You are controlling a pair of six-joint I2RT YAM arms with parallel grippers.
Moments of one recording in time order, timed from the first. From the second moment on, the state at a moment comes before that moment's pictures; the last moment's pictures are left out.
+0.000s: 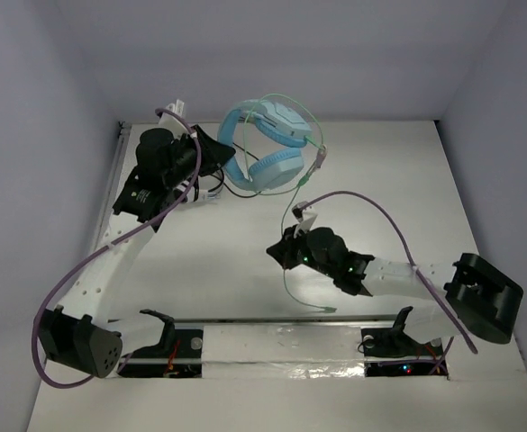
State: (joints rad) left arm -0.33 1.17 1.23 -0.22 0.30 -0.69; right arm 0.94 1.36 0.55 0.50 0.09 0.58
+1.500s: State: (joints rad) left arm -0.31 1.09 0.85 0.05 0.13 -1.06; right arm 1.34 1.42 0.87 -0.26 0.51 0.64
